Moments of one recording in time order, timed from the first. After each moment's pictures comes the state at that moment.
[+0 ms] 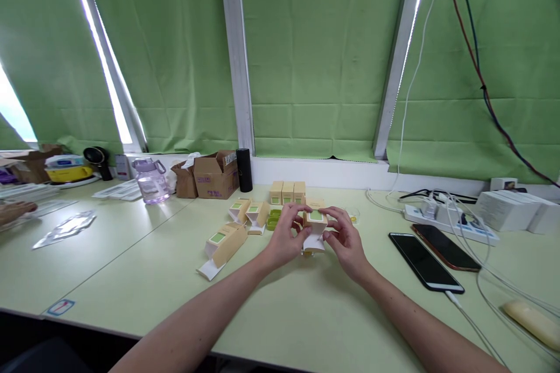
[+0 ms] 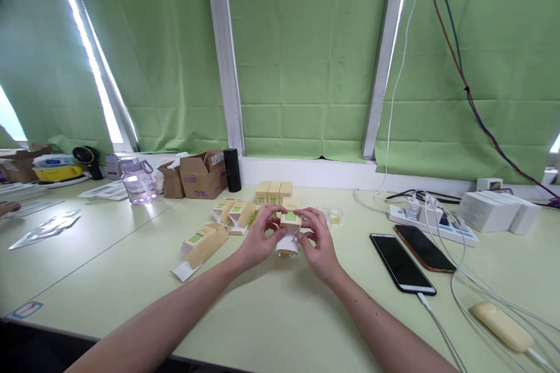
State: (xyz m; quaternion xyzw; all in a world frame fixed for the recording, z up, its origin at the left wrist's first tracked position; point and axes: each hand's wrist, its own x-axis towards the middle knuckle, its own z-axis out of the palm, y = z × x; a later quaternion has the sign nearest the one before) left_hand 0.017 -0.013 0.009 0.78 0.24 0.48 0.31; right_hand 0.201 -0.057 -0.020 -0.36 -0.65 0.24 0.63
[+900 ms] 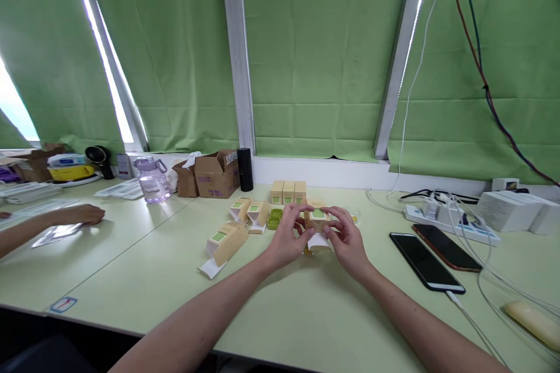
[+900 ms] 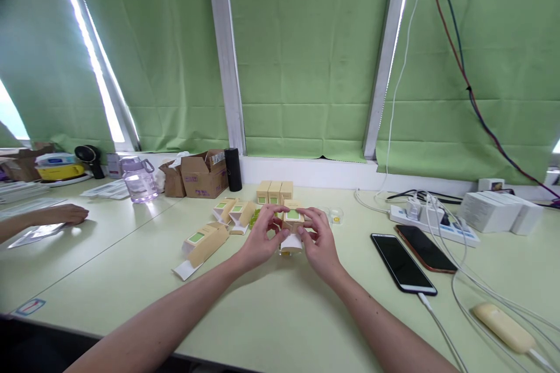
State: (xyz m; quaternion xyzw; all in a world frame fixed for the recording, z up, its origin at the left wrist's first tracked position) left_hand 0.017 -0.015 0.007 0.78 0.24 0.47 0.34; right_hand 0.199 -0.052 -0.021 -0.39 -0.62 0.23 0.64
